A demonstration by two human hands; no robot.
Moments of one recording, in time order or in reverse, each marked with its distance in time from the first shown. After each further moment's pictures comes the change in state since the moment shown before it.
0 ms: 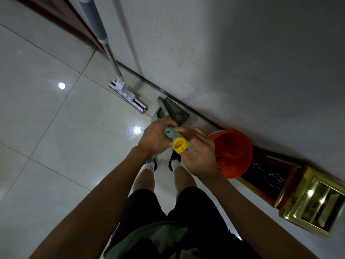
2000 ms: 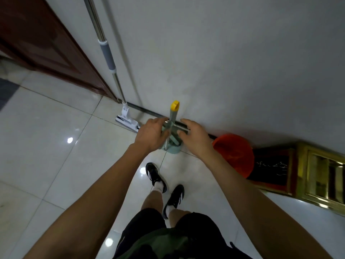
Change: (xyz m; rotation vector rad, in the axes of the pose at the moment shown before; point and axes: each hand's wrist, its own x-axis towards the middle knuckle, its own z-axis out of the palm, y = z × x) left_hand -0.088 0.052 -0.031 0.546 0.093 0.135; right_hand -0.054 -0.029 -0.005 -0.151 -0.078 0.460
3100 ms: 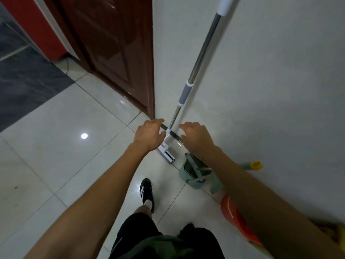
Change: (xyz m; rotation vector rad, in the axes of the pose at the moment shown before) left_hand -0.008 -0.213 -0.147 0.005 0.168 -0.310; right_hand 0.118 -0.212 0.124 -0.793 -0.235 -0.538
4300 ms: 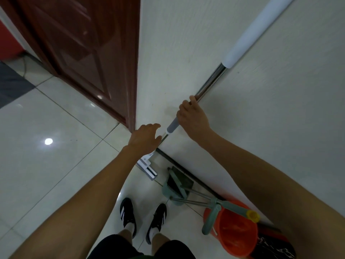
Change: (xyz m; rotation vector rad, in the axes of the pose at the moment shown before) left_hand 0.146 -0.009 -0.019 -0.174 -0.115 0.090; right_hand 0.165 0.045 -0.093 -0.972 -0.076 -0.120
